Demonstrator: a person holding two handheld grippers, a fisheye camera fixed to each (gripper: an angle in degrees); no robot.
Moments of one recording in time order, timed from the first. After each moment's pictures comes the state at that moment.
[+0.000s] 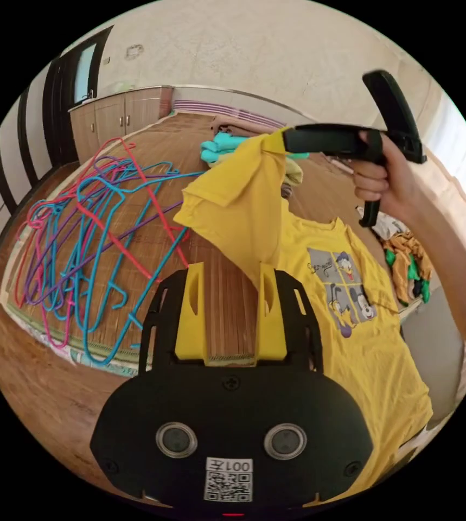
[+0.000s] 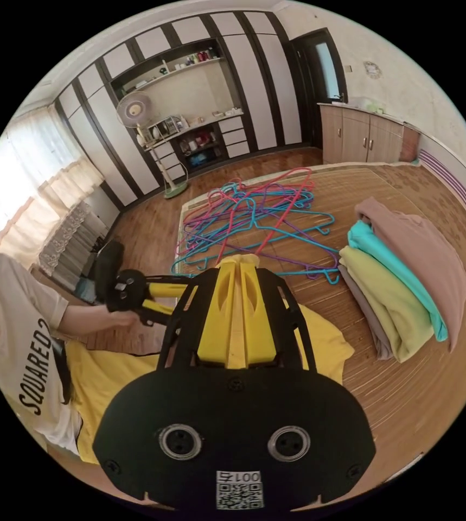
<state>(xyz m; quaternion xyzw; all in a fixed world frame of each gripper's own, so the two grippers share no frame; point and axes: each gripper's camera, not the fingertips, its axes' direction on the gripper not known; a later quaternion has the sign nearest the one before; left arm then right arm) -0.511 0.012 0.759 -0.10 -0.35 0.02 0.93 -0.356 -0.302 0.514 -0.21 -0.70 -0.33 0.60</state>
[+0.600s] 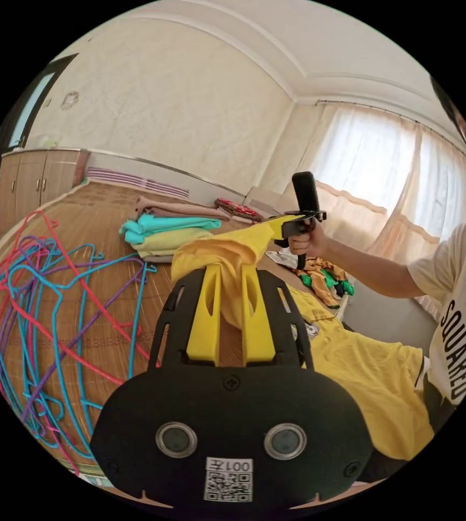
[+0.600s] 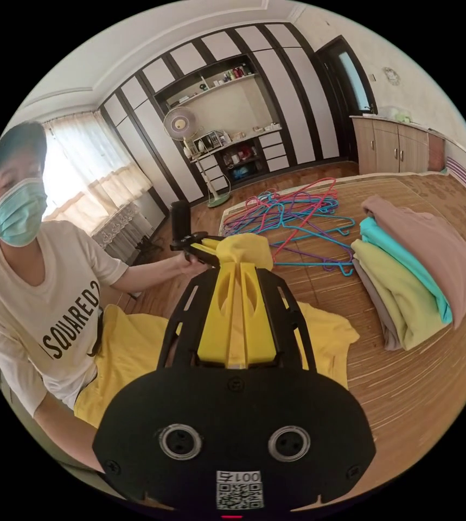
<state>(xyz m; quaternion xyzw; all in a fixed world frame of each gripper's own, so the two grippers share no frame) -0.540 0.016 0.713 0.01 -0.10 0.19 0.98 -0.260 -0.319 0.572 -0.19 -0.77 -0.31 0.52</state>
